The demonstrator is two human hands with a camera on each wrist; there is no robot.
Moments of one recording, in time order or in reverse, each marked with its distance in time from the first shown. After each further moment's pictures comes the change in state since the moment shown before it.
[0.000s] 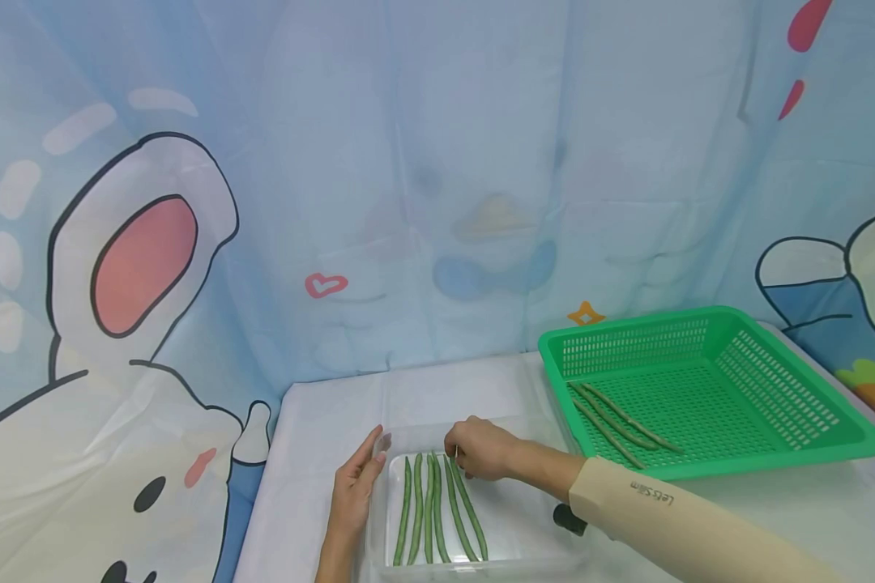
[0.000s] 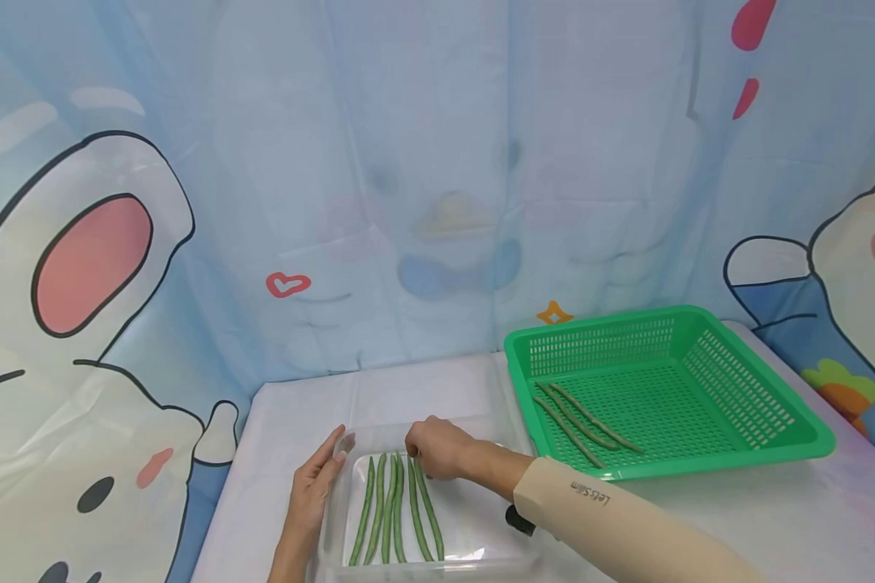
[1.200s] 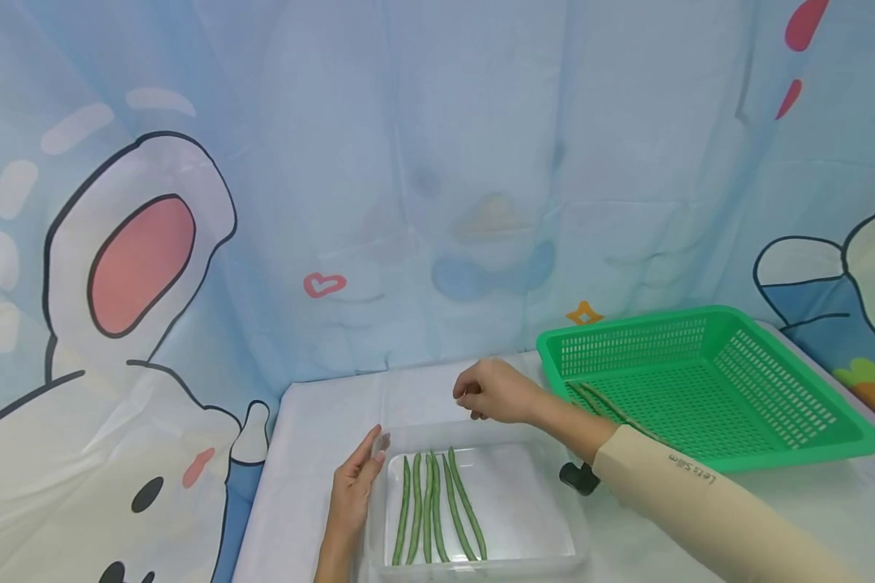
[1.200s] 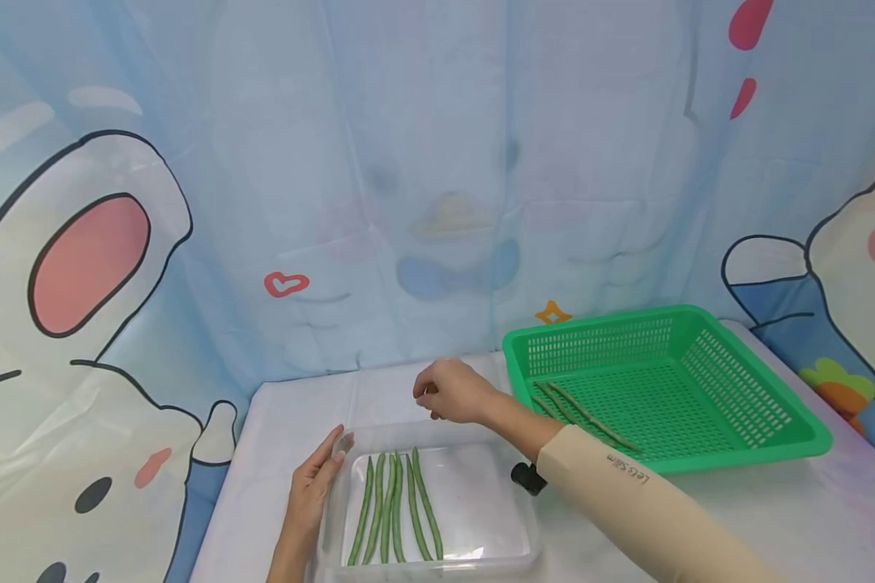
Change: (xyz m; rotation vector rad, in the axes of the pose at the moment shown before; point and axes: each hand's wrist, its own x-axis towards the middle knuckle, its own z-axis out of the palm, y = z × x) left_hand 0.000 0.000 -0.001 -0.023 -0.018 -0.005; right_hand -0.008 0.014 -0.077 0.204 0.163 -0.084
